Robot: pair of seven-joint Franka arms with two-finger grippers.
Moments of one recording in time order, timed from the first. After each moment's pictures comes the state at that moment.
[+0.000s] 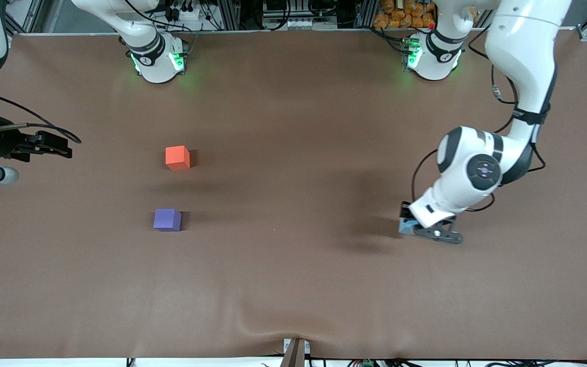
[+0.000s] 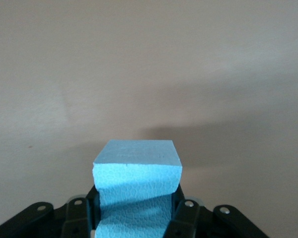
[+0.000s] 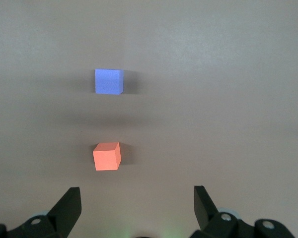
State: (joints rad) left arm -0.19 0.48 -0.15 -1.77 0.02 2.33 -0.10; right arm 0.00 0.17 -0.01 -1.45 0.03 1.46 -0.08
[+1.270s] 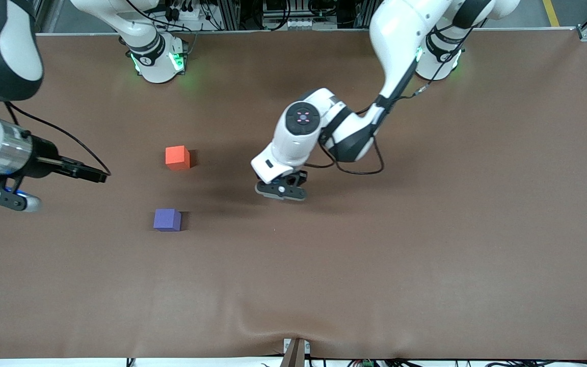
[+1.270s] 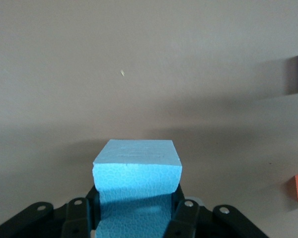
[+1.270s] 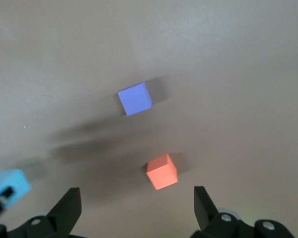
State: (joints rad) left arm -0.74 0.79 -0.14 -1.28 -0.06 2.23 -0.70; right arm 0.08 0.25 0.00 -1.45 0.13 1.54 0.45
